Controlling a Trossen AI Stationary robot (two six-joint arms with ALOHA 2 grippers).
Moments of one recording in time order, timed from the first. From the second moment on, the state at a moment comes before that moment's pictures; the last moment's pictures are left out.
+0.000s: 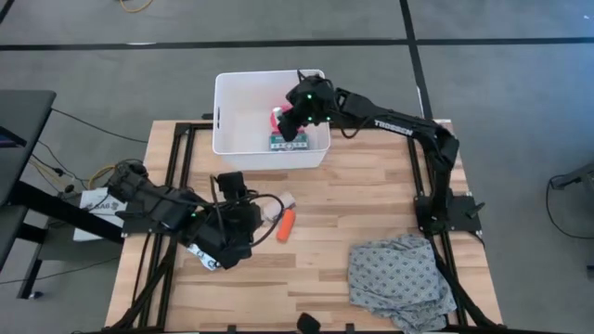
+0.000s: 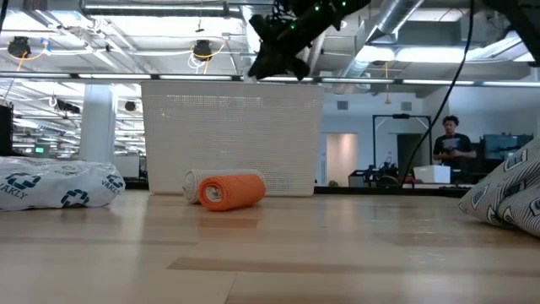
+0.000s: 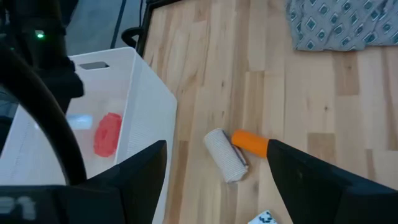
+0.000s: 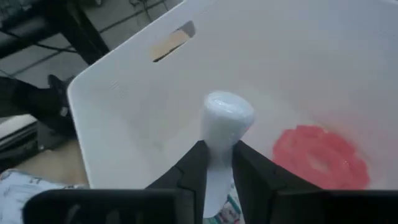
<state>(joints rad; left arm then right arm) -0.54 1.73 2.15 -1.57 -0.71 -0.39 -0.42 1.92 1.85 -0.50 -0.06 0.17</state>
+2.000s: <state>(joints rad) -0.79 1.70 1.51 -1.45 -0.81 -1.39 0.10 1.69 1.95 -1.14 -0.11 0.31</state>
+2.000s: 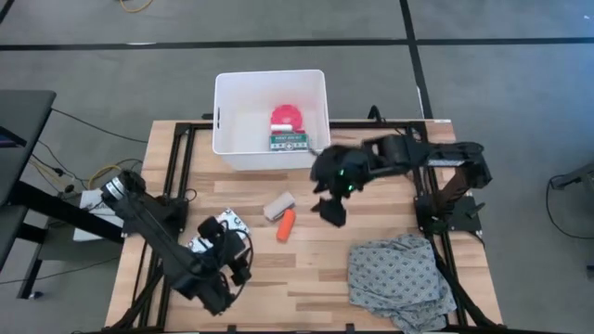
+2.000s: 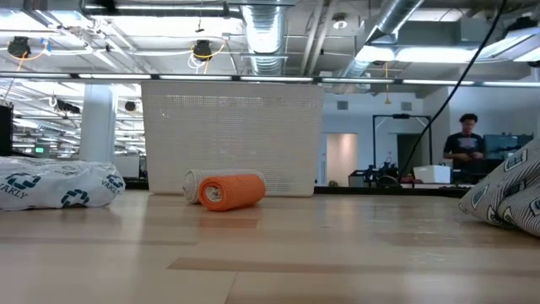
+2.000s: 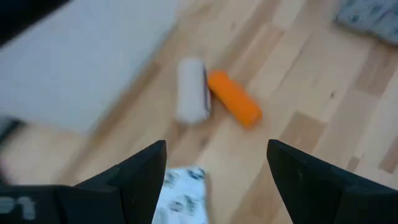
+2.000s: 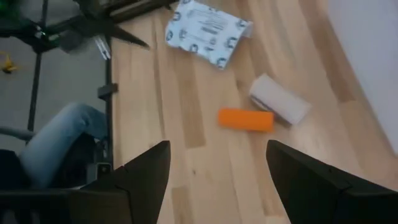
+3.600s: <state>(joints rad) -0.29 1.99 1.08 -0.21 -0.49 -0.86 0.03 1.74 1.94 -1.22 -0.05 0.26</state>
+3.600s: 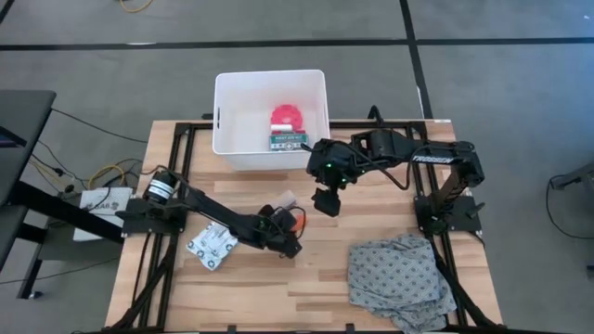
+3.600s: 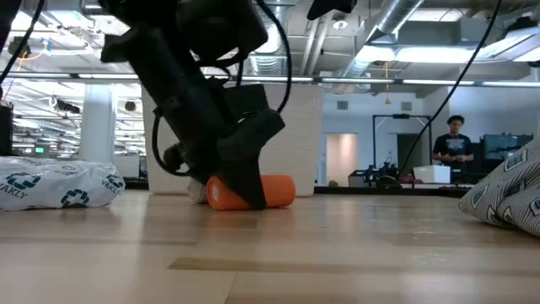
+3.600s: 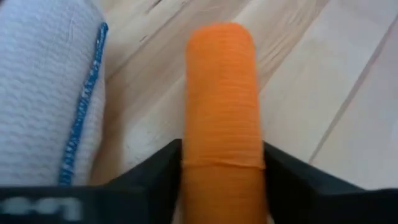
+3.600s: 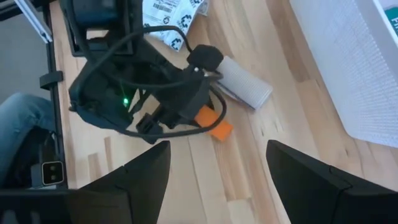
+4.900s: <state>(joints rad) 0.53 1.93 1.91 -1.33 -0.56 -0.28 0.07 1.56 1.94 -1.50 0.30 0.23</state>
